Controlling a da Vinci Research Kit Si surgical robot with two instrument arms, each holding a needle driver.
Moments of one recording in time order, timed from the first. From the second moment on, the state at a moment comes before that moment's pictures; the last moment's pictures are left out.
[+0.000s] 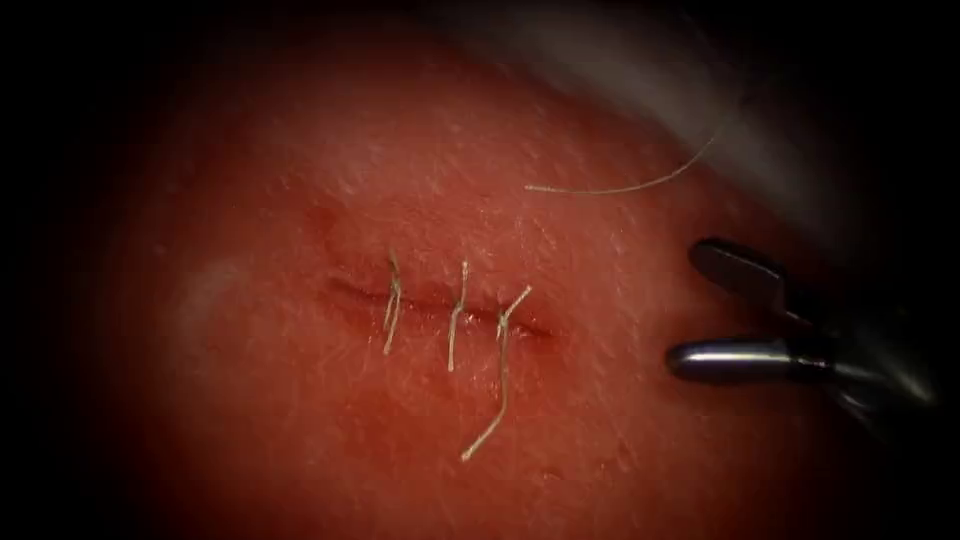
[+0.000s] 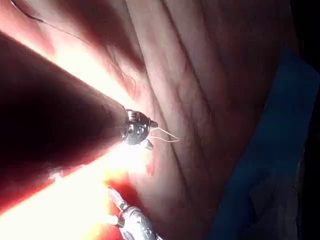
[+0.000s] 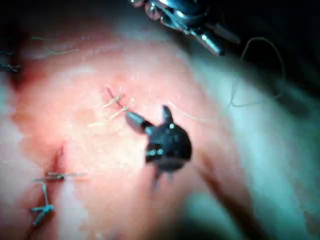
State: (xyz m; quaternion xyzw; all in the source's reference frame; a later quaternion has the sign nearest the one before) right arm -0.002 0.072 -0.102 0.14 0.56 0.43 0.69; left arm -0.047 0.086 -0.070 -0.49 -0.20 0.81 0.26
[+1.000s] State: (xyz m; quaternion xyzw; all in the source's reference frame) right arm -0.001 0.072 -0.102 0.17 0.57 0.41 0.69; left arm -0.037 0.066 -0.076 -0.54 0.01 0.83 -0.17
